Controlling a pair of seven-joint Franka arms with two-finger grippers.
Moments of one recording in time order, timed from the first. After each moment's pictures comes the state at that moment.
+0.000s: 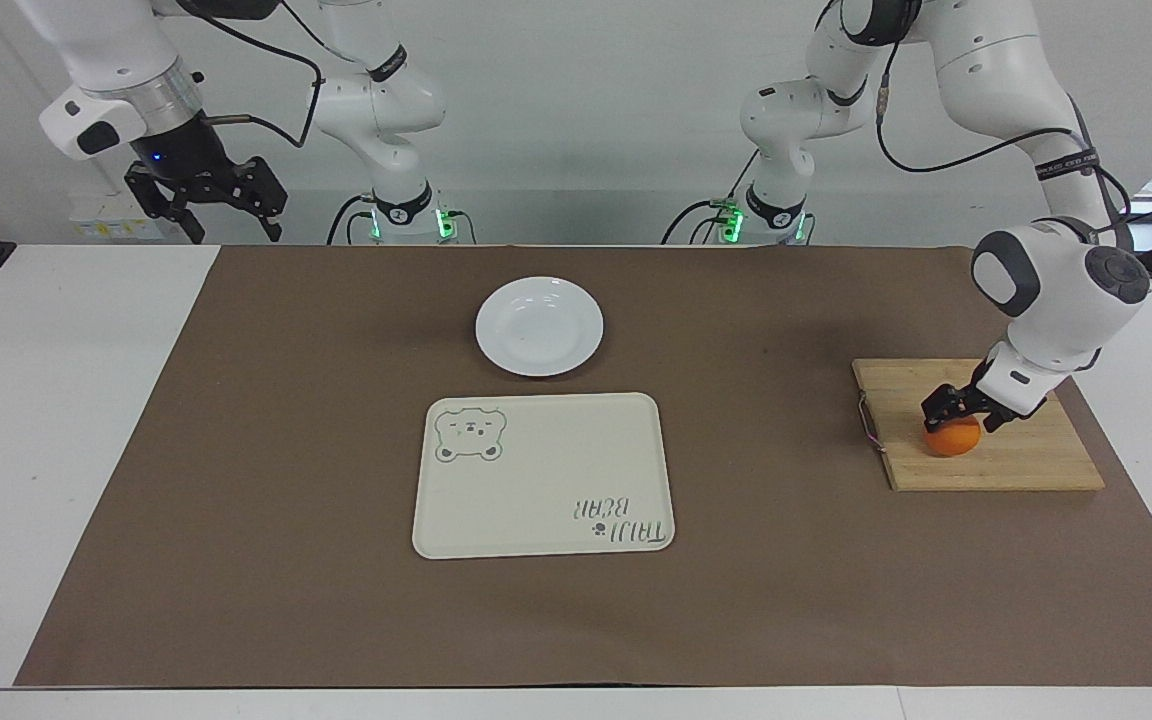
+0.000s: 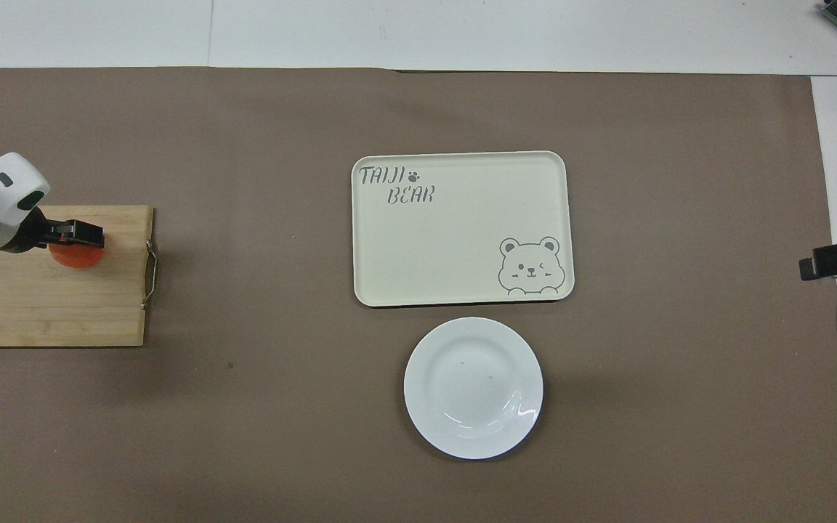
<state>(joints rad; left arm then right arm) 0.15 0.30 0.00 -1.91 -0.01 2.23 0.22 0.11 -0.09 -0.19 -1.61 0.02 1.51 -0.07</state>
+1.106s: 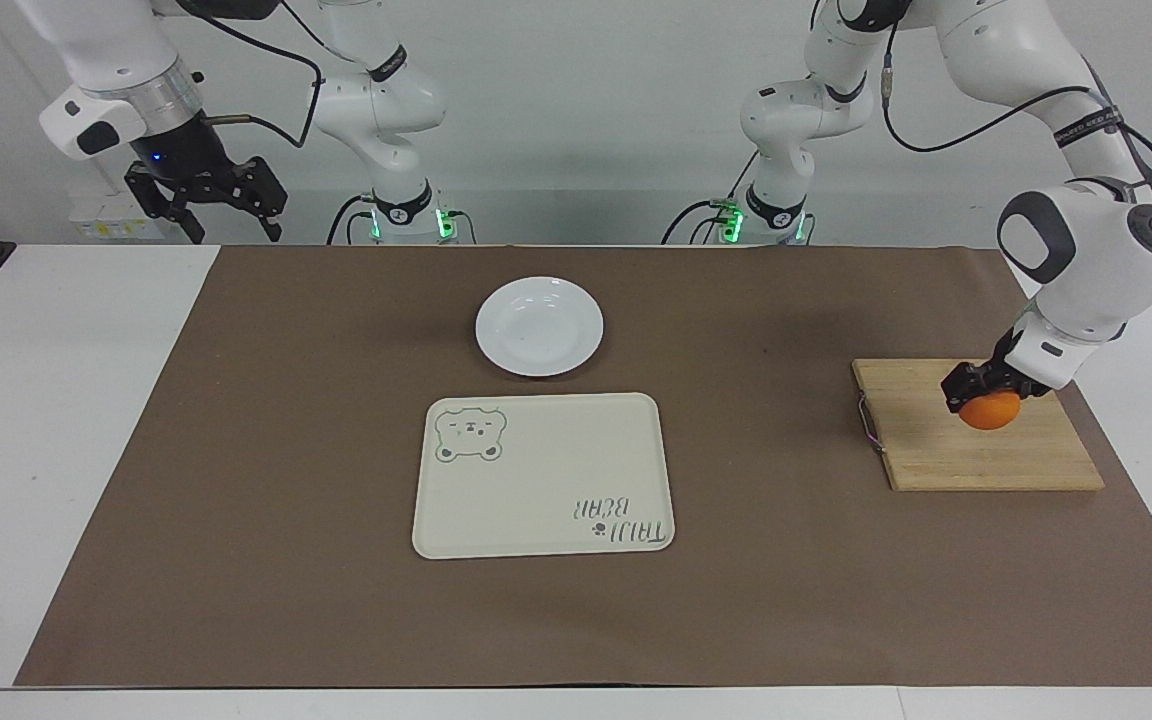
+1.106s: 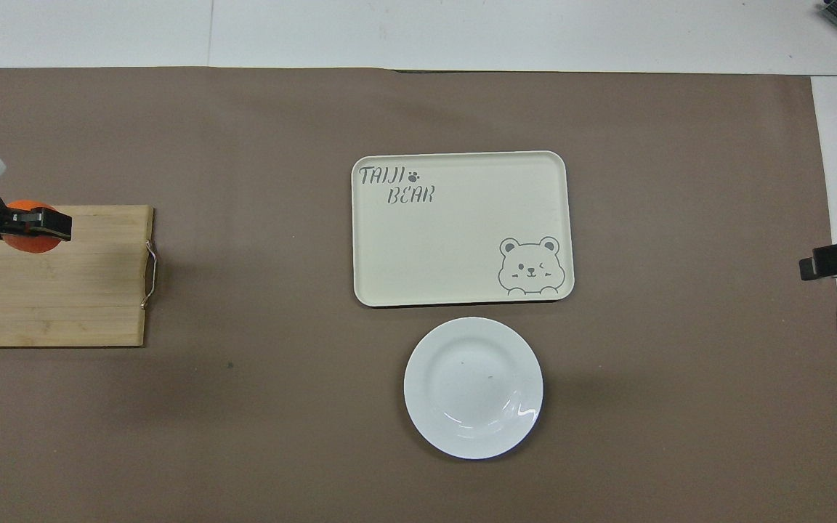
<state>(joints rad) 0.15 0.19 -0.01 -1.82 -0.02 2.02 0.17 0.11 -0.09 -0.19 -1.61 0.02 1.51 -0.07</state>
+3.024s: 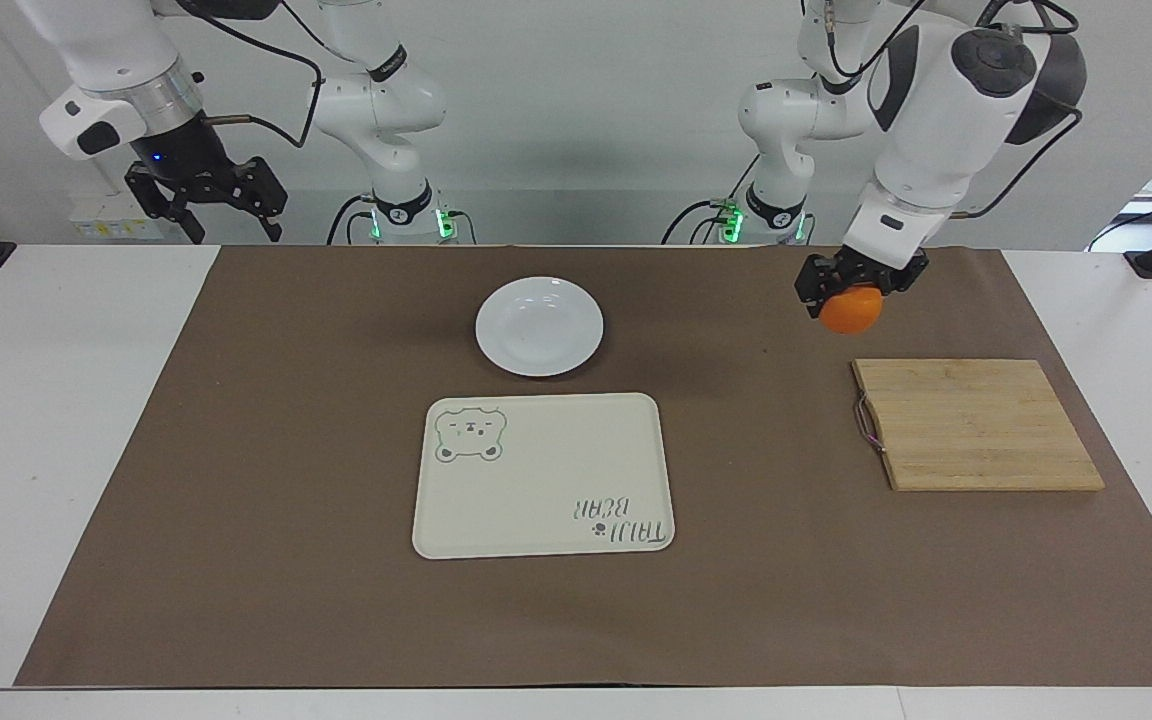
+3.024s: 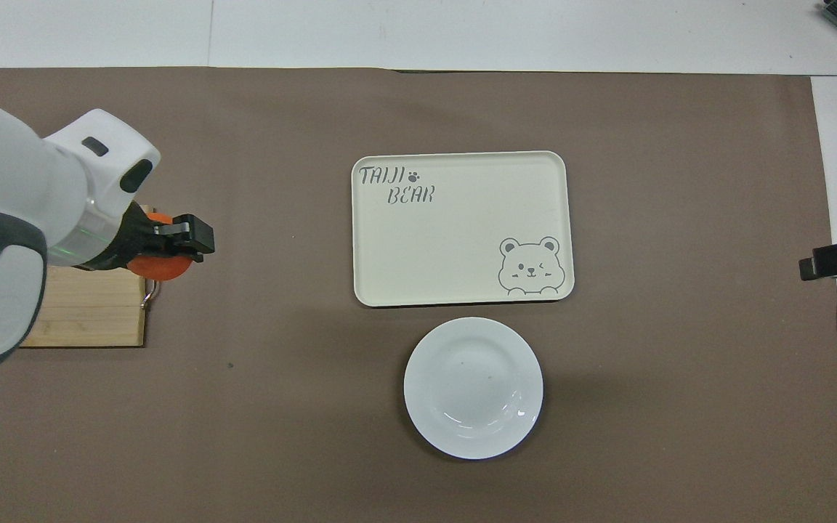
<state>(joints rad) -0.11 0.01 -0.21 -1.69 -0.02 1.67 -0.41 0.11 -0.09 -0.19 -1.61 0.02 1.51 -0.07</state>
